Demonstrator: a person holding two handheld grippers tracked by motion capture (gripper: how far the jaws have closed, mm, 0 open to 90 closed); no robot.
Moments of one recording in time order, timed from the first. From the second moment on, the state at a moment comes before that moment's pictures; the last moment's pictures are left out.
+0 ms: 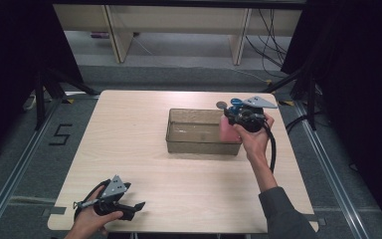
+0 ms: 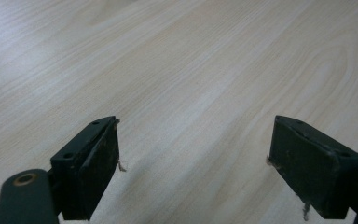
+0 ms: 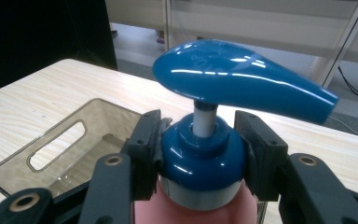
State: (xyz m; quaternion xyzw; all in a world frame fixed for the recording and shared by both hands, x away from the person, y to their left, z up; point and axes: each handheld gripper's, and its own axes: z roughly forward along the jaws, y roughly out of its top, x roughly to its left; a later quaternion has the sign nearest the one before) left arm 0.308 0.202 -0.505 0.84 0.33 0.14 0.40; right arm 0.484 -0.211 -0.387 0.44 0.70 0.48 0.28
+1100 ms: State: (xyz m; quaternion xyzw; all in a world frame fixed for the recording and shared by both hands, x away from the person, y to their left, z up) left arm 0.309 0.204 -0.505 0.85 0.32 0.15 0.39; right arm 0.484 -0.215 -0.412 0.45 0.72 0.46 0.27
